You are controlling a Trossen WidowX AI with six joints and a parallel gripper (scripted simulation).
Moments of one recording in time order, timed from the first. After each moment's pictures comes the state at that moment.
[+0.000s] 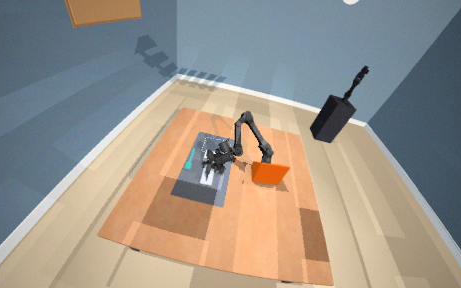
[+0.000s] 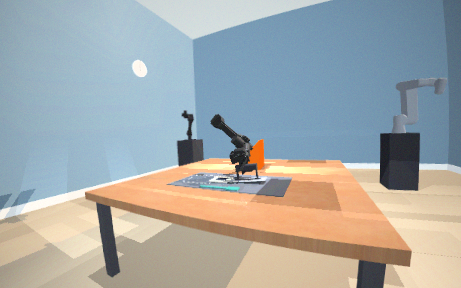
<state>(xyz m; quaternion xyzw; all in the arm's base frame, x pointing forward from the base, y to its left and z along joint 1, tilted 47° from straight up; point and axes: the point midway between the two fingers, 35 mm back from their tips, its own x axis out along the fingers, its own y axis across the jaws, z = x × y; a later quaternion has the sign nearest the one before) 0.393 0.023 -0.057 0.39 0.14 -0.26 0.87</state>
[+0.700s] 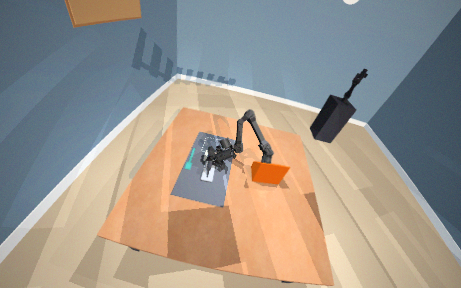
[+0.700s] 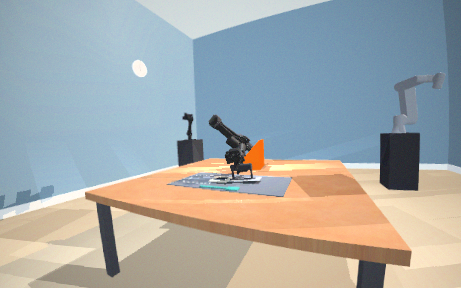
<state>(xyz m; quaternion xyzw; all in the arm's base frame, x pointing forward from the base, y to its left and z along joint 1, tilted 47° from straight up) 0.392 0.002 -0.035 0.39 0.15 -0.26 0.87</state>
